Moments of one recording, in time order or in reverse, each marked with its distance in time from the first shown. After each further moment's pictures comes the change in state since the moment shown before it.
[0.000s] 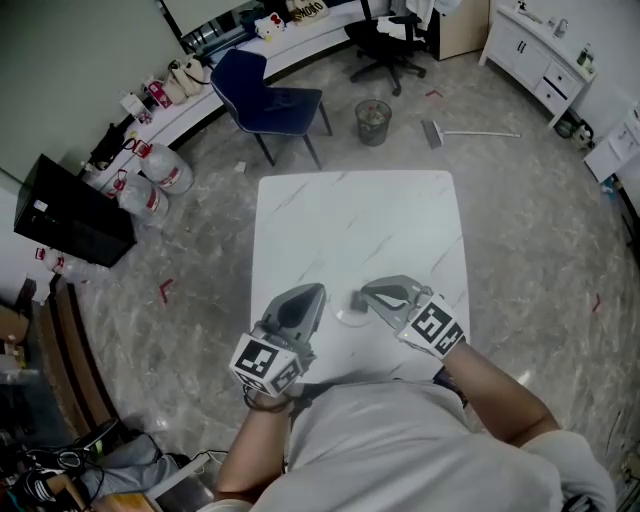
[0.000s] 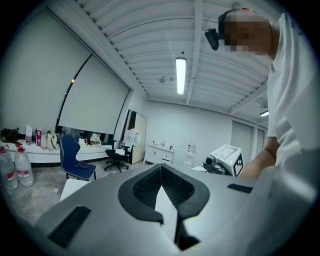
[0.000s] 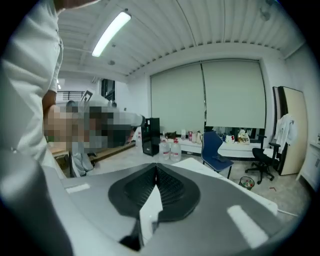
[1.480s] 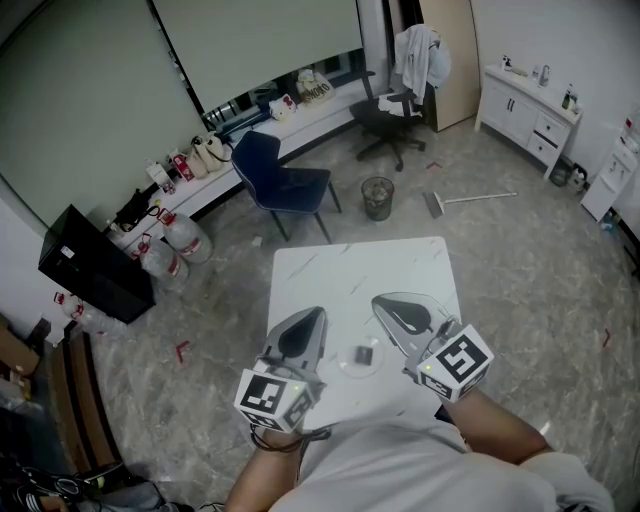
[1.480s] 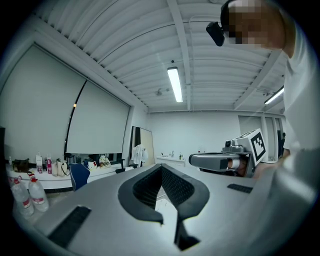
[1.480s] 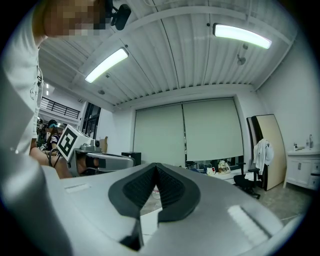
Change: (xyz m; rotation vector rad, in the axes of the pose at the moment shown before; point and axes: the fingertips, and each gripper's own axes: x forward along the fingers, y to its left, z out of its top) left arm -0.017 -0.065 0.147 0.149 -0.120 0.126; right arm -0.129 -0.003 0.202 0.008 -0.390 -0.246
